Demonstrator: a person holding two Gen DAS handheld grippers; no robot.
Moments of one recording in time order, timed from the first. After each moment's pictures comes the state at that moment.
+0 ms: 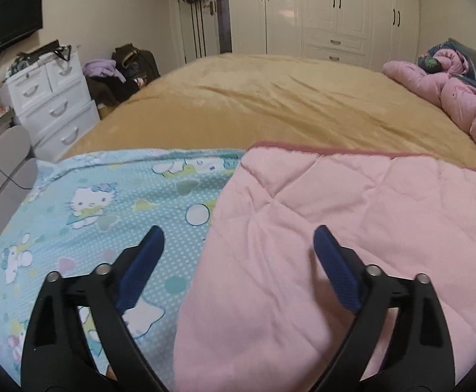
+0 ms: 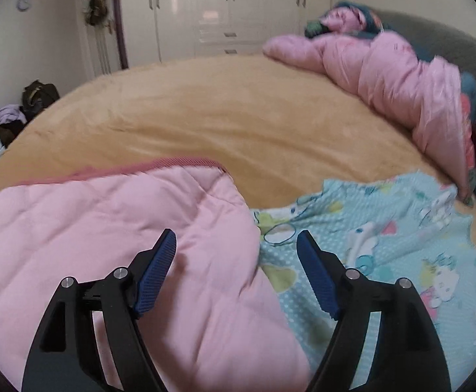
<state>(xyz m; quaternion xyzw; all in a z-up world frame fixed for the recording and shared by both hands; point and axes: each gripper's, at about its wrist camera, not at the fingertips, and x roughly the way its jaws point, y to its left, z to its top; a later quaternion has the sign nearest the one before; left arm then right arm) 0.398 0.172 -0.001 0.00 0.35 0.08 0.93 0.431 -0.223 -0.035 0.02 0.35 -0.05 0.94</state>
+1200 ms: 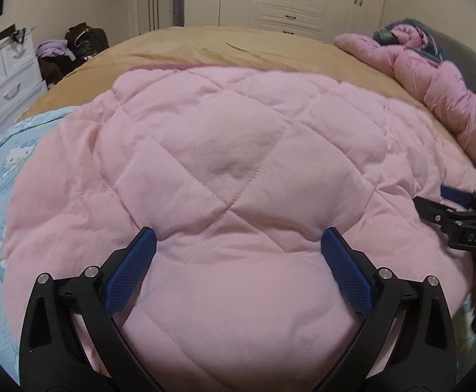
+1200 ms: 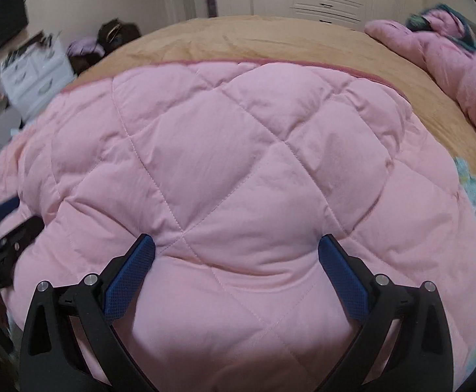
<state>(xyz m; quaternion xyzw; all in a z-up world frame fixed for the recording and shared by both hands) 0.375 0.069 -0.053 -0.03 0.40 -0.02 0.92 0.412 -0.080 -0.071 0.01 0.44 0.11 0.89</state>
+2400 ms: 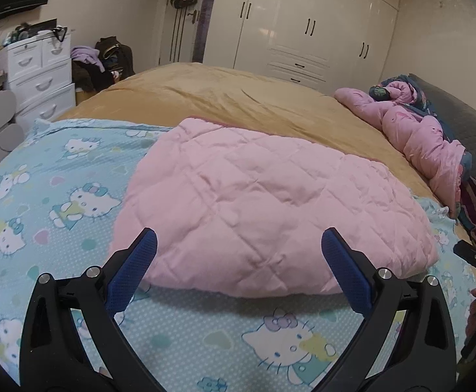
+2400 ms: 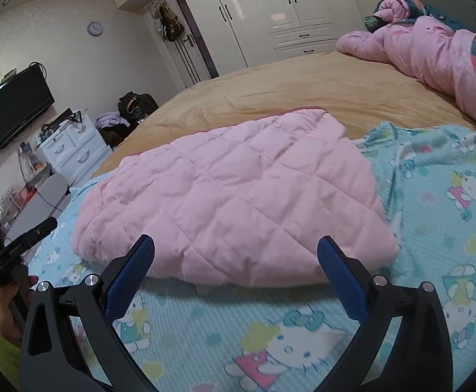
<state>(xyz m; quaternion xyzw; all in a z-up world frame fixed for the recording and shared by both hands) 0.241 0.108 0.027 -0.09 0.32 0.00 0.94 0.229 -0.181 0.009 0.13 0.35 0.15 0.92</state>
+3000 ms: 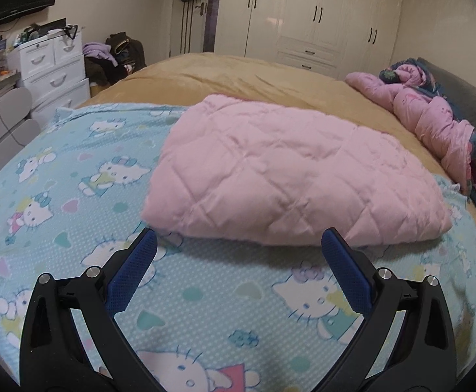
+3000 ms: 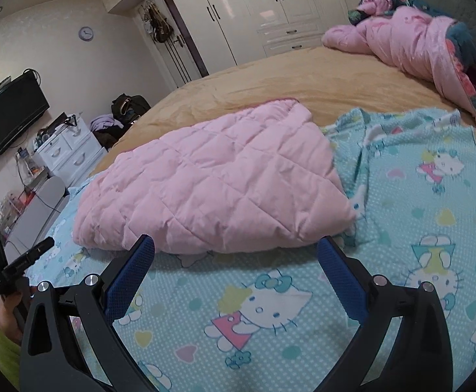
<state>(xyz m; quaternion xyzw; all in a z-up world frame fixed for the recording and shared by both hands) 0.197 0.121 0.008 -0.06 0.35 0.02 0.93 0.190 -0.218 0.002 0.16 0.36 0.13 0.91</state>
